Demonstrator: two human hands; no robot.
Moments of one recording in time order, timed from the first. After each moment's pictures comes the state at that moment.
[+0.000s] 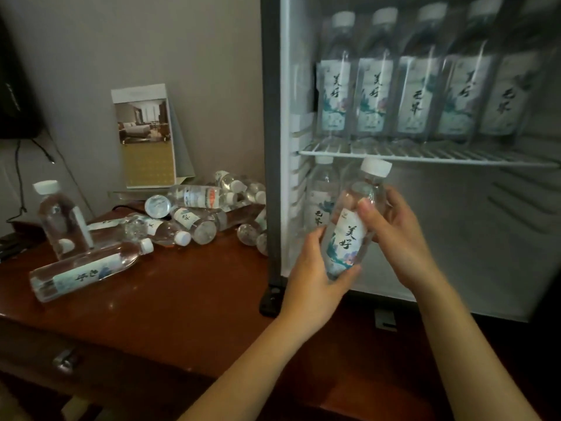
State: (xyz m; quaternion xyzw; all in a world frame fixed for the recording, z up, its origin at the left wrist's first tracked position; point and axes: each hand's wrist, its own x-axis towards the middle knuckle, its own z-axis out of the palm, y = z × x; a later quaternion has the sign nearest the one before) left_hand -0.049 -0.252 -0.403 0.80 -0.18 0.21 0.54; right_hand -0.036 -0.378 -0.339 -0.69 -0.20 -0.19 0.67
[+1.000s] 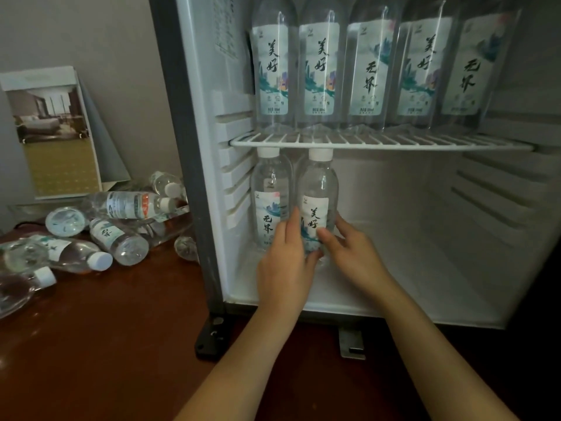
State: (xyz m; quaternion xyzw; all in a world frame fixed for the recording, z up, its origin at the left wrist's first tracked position) left_hand 0.037 -0.300 -0.415 0.87 -0.14 0.34 0.33; right_hand 0.046 -0.419 -0.401 -0.83 -0.12 -0.18 0.52
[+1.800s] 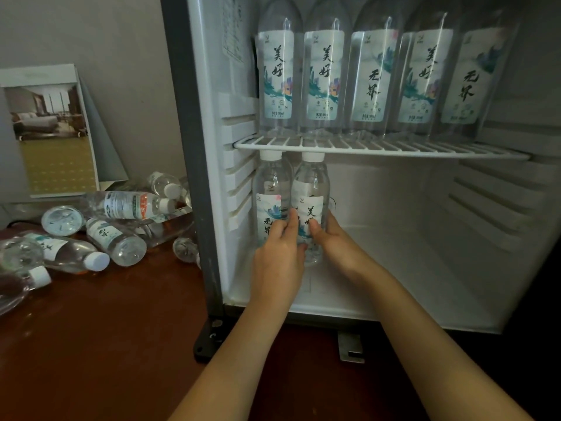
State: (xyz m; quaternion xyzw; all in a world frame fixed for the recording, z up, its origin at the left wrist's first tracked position) left_hand 0.051 -0.287 -0.415 0.87 -0.16 0.37 0.30; right_hand 0.067 -0.403 -0.391 -0.80 -0.11 -0.06 0.58
